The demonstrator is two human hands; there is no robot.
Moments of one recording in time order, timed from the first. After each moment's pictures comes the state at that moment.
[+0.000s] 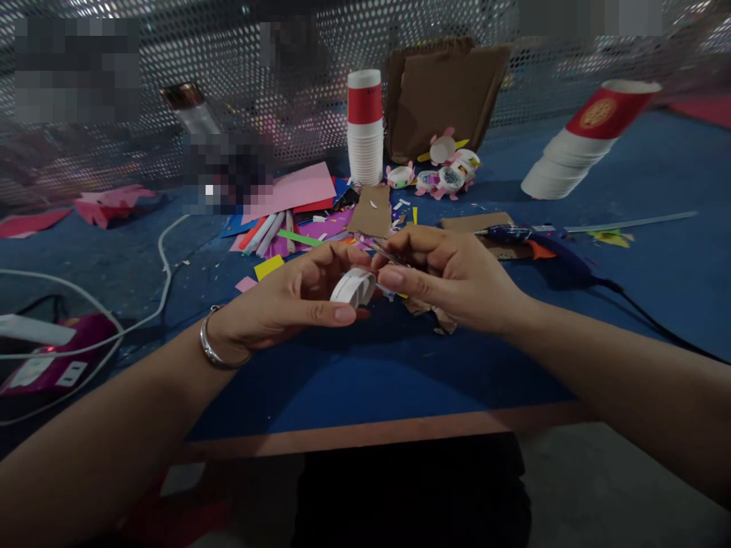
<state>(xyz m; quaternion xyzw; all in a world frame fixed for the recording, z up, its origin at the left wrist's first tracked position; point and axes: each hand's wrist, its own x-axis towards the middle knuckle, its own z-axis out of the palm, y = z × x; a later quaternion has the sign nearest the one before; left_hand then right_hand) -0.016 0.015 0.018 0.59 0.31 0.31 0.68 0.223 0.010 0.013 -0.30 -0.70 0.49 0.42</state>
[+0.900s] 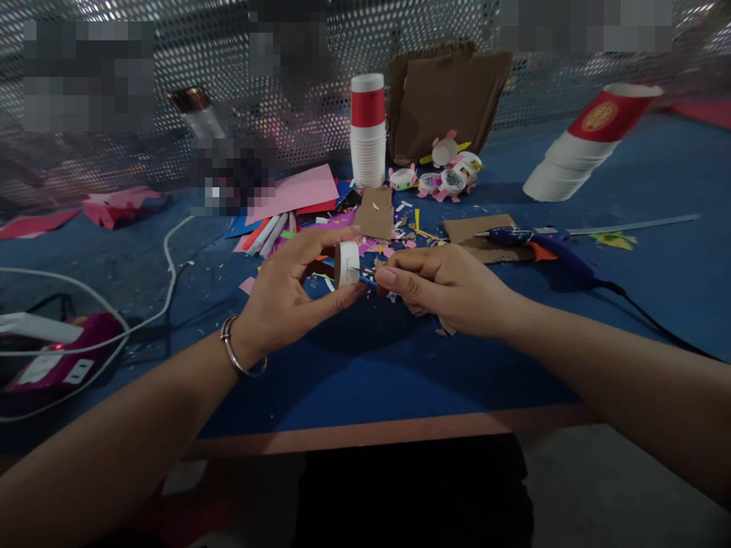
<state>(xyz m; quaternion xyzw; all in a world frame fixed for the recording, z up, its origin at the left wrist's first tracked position) -0.022 0.018 -0.002 0.77 0.36 0.43 0.30 0.226 0.010 0.011 -0.36 -0.76 0.42 0.33</state>
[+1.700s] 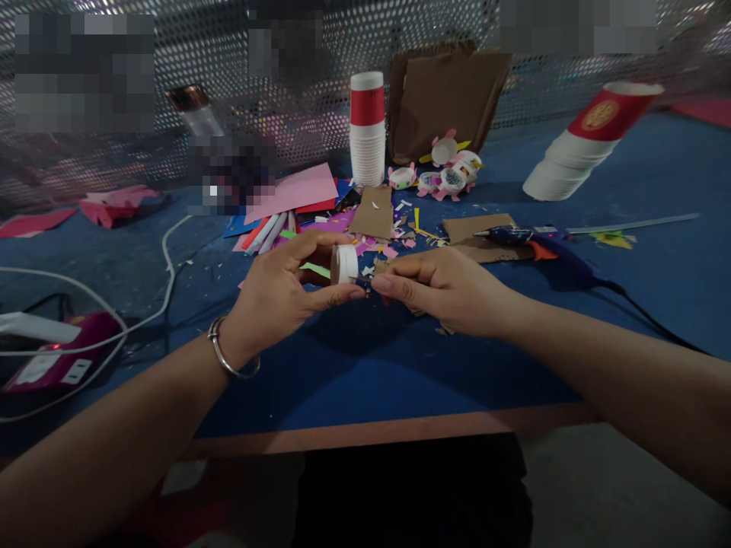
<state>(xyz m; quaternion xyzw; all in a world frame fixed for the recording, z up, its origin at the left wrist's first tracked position) -0.022 0.023 0.001 0.74 0.38 0.42 0.37 0.227 0.013 0.011 -0.39 -0.80 0.37 0.25</state>
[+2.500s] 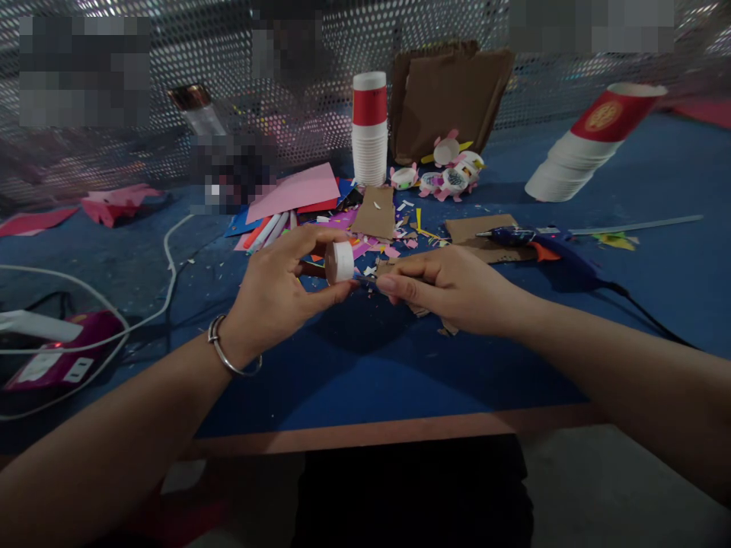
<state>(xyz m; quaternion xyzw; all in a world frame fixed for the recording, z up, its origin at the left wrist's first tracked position) -0.027 0.024 0.001 0.81 0.38 0.41 0.19 0.230 0.014 0.011 -0.43 -0.79 0.38 0.23</state>
